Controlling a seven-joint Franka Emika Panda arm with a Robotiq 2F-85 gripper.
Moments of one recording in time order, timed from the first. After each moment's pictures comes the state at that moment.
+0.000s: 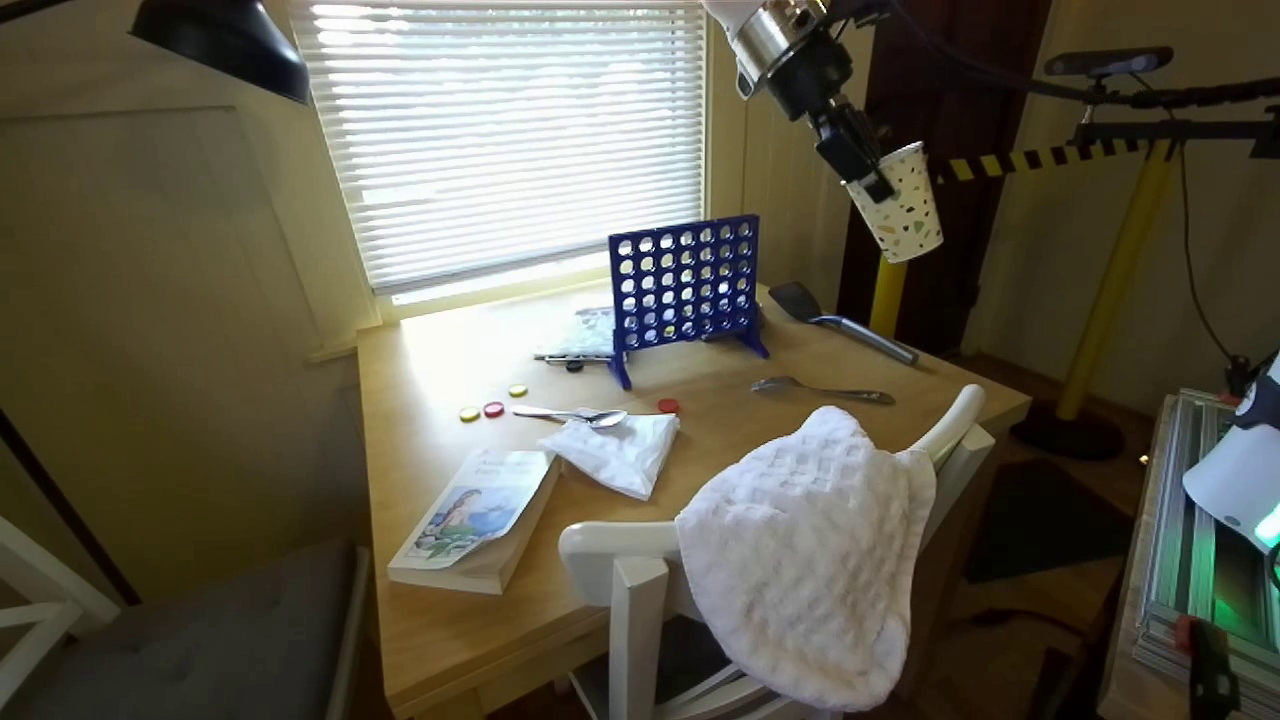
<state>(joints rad) 0.27 0.14 0.05 -1.81 -0.05 1.29 0.11</state>
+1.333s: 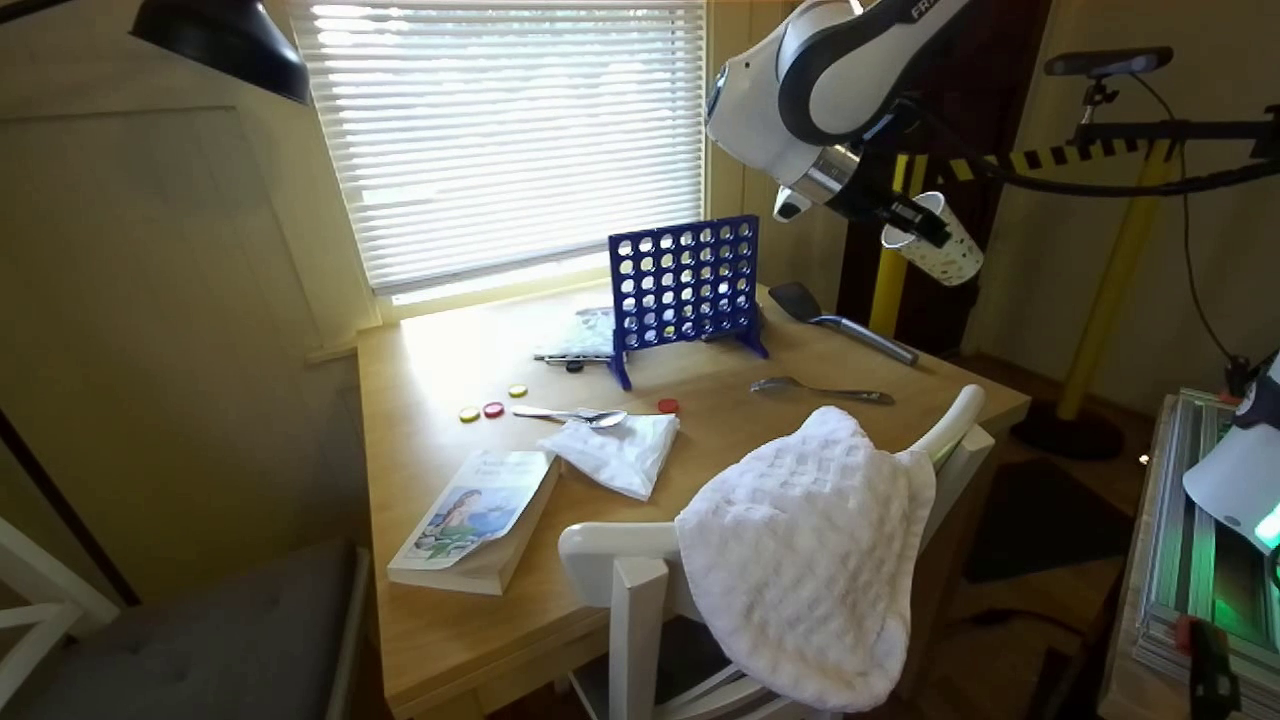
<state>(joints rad) 0.17 0.22 0.13 -2.06 -0.51 1.35 -0.37</state>
